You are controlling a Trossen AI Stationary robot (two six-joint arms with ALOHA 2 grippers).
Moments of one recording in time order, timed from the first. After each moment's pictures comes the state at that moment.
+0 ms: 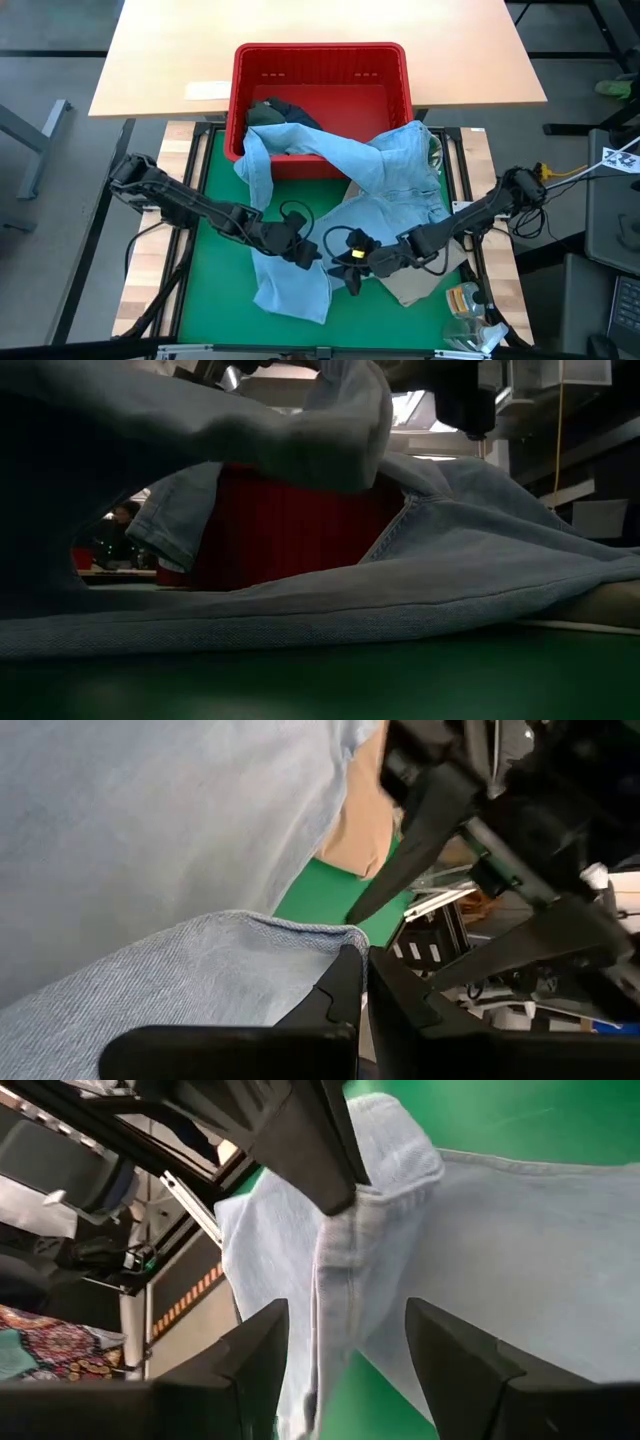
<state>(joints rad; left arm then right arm) -0.34 1.53 1.10 -0.15 -0.20 -1.38 0.49 1.61 1.08 0.00 0.30 1.01</state>
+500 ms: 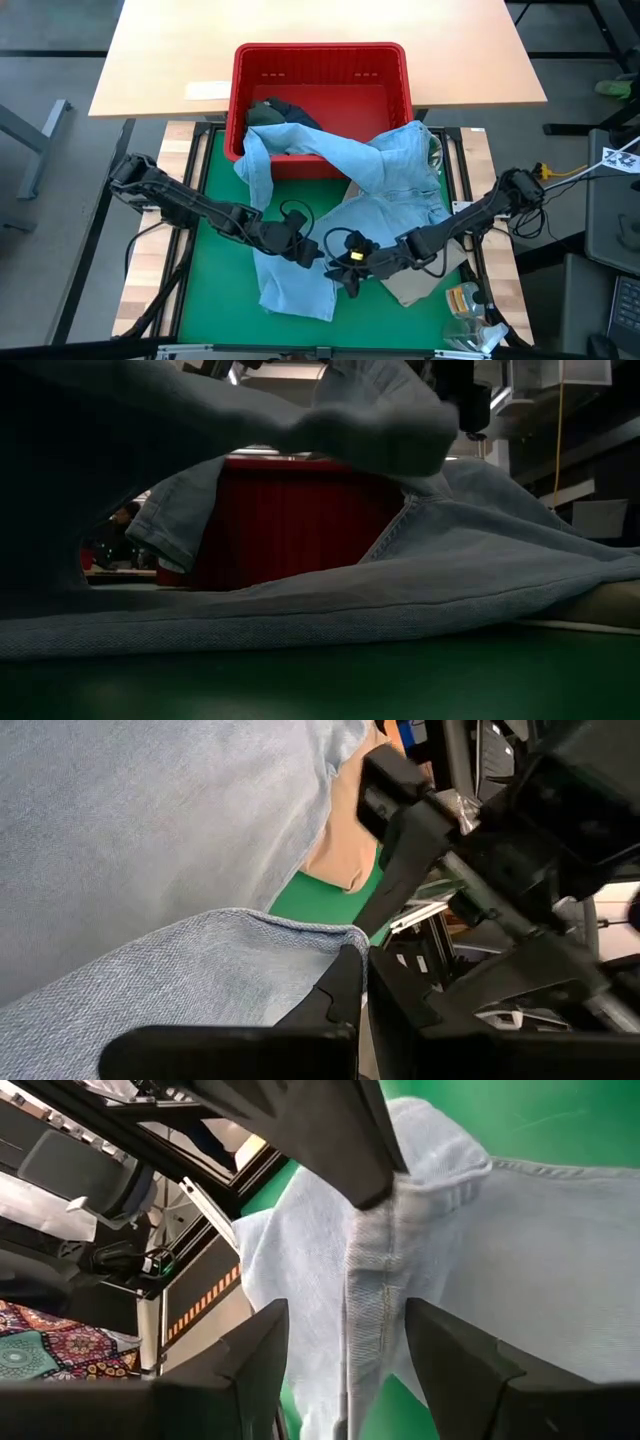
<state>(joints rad) -0.34 1.53 1.10 -0.11 -0.22 -1.38 0.50 1.63 1.08 0.06 0.30 1.01</state>
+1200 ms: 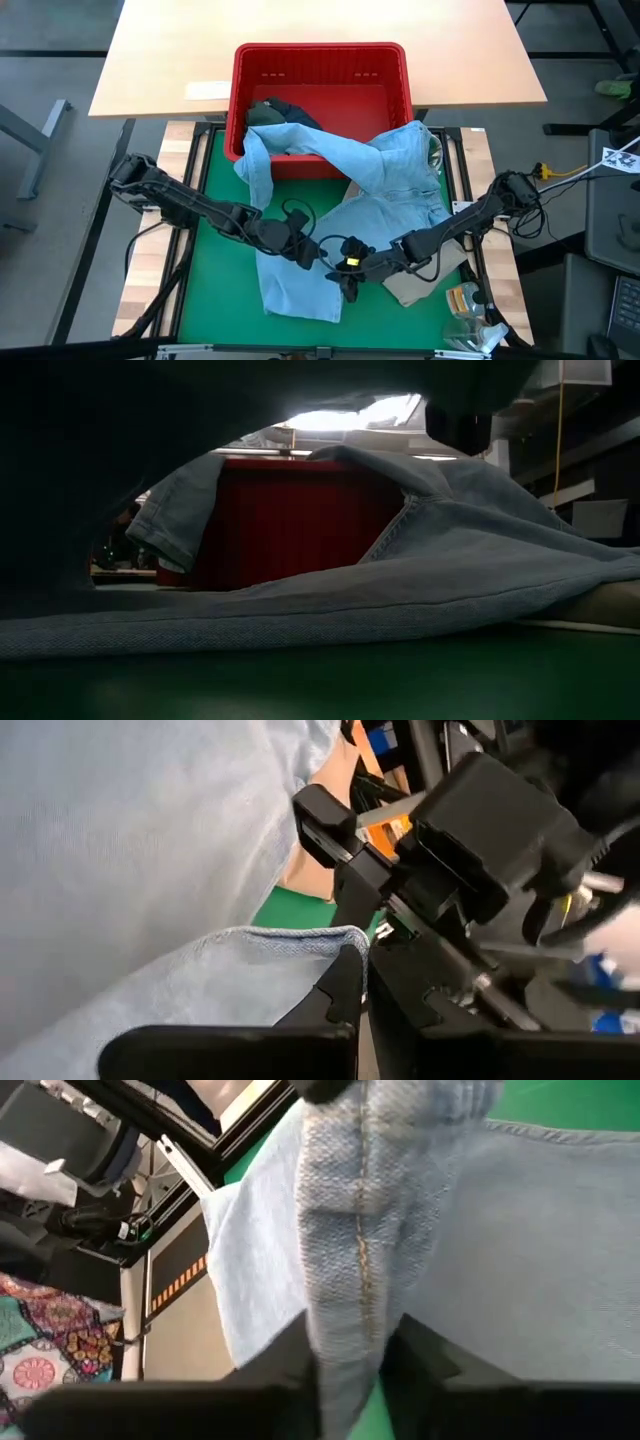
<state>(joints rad) -0.34 1.53 1.10 -0.05 -0.22 -1.28 0.50 1.68 1.08 0.05 0.25 0.98</state>
